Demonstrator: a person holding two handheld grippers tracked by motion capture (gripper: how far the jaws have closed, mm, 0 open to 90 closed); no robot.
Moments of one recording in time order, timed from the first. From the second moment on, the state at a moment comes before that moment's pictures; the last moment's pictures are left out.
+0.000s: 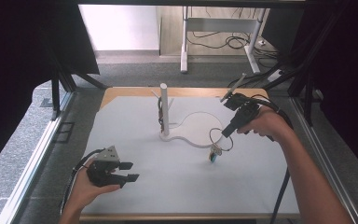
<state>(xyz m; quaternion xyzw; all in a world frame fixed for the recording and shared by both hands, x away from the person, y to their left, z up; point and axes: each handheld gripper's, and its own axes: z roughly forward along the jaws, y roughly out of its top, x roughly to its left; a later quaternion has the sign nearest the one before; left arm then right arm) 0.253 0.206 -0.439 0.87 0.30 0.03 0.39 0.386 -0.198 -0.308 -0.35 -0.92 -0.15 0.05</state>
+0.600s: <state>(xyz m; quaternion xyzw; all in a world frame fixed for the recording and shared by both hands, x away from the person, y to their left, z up) 0.252 0.206 -0.437 0.87 0.29 0.03 0.39 0.408 -0.185 -0.296 -0.36 -0.92 -0.16 0.04</state>
